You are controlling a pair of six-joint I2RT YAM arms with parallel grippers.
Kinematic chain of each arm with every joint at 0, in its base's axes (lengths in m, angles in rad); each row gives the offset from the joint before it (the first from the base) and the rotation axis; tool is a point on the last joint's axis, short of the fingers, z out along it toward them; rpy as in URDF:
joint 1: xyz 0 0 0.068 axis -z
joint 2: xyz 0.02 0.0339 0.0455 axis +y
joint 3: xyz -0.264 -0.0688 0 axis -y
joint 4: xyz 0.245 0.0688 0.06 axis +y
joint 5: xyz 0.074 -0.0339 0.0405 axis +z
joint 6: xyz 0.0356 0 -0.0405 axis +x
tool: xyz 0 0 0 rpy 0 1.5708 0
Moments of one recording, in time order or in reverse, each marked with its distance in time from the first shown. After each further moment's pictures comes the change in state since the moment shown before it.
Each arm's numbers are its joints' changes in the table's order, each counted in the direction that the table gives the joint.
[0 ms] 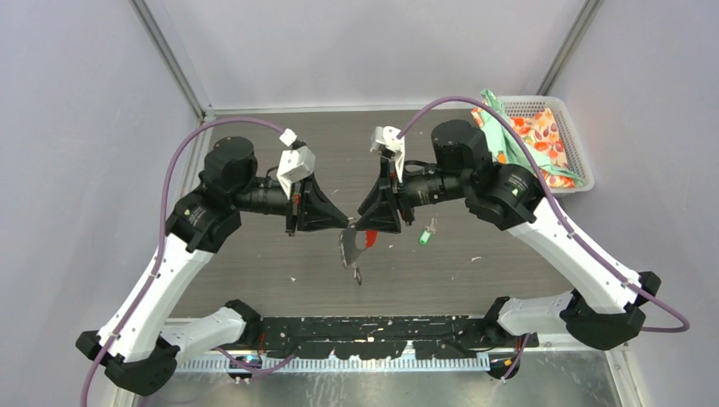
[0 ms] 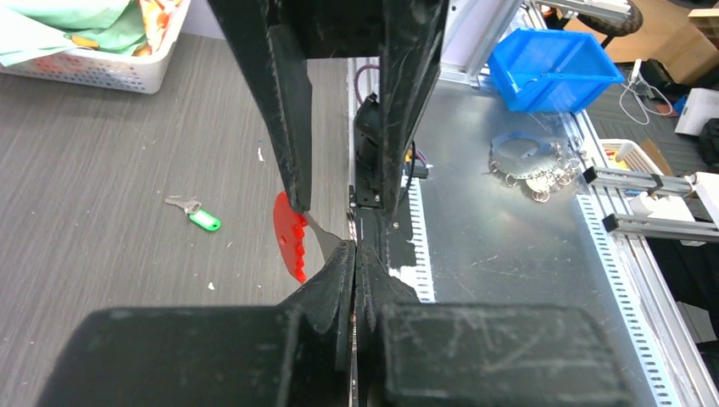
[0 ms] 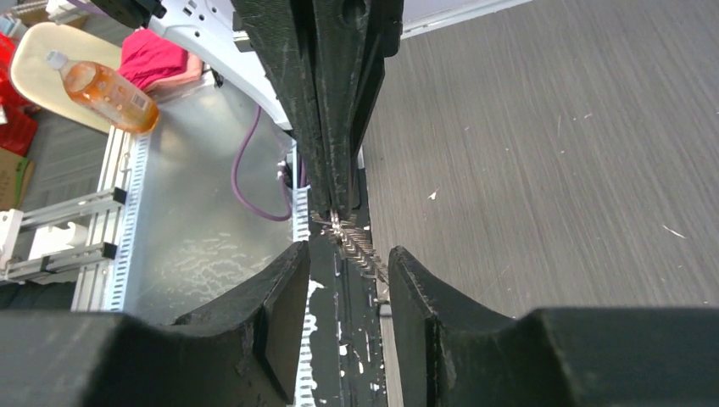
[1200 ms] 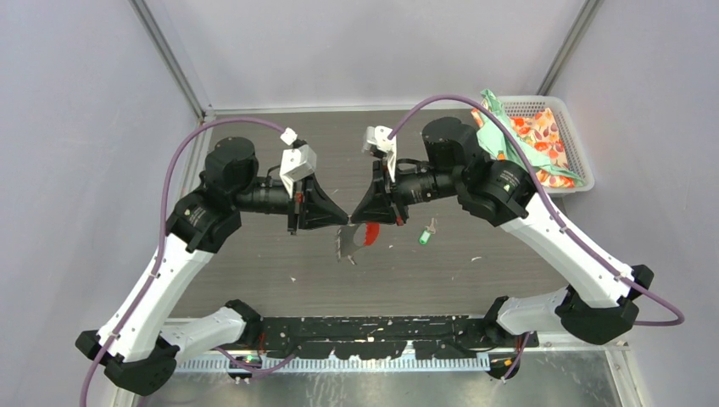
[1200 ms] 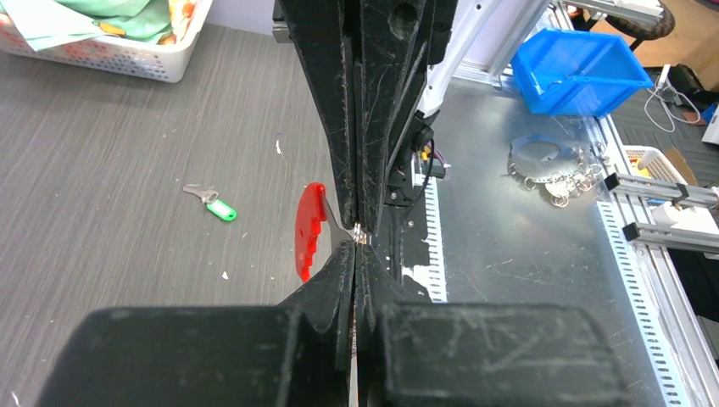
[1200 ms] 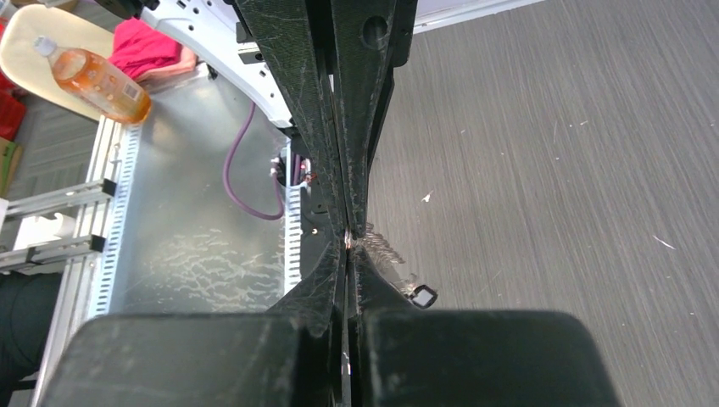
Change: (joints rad) left arm 0.010 0.001 0.000 0.008 0.056 0.003; right arm -0.013 0.057 0.044 0.024 0.014 -0.044
